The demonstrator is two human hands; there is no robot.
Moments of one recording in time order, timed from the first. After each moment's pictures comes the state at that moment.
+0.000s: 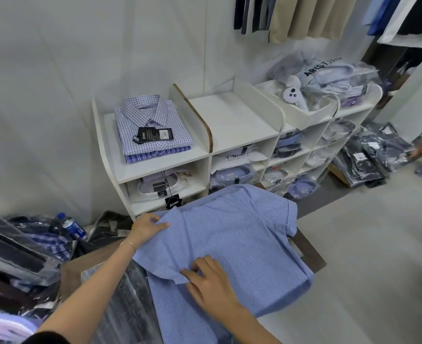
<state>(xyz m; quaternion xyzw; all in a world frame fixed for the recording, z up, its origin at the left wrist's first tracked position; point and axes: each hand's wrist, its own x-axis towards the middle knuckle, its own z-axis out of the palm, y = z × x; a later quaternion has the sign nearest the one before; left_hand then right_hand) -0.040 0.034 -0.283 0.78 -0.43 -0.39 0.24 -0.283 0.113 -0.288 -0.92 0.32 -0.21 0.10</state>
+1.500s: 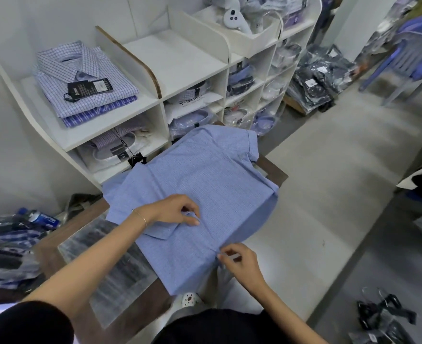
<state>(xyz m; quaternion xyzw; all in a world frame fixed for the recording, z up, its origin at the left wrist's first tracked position) -0.160 0.072 -0.265 0.36 -0.81 -0.46 -0.01 -0.382 0.226 -0.326 -0.56 0.65 -0.26 0.45</state>
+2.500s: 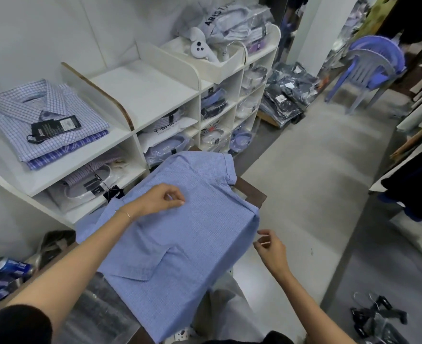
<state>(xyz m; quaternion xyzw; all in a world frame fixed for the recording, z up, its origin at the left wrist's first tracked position) -0.175 -0.013 -0.239 0.46 -0.75 -0.46 0.09 -0.480 0.153 -0.318 -0.41 0.79 -0.30 0.35</state>
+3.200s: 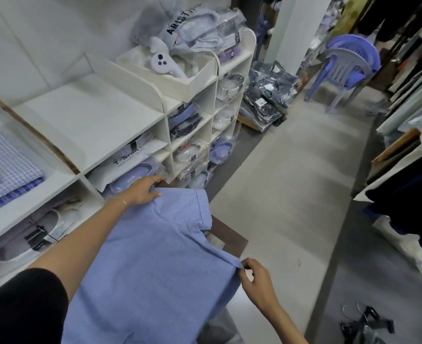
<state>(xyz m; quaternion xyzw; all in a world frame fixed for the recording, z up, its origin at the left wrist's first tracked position) -0.248 -0.195 -0.266 0.51 -0.79 -0.33 0.00 -0.519 0.092 -0.337 -0.47 0.77 -0.26 0.35</state>
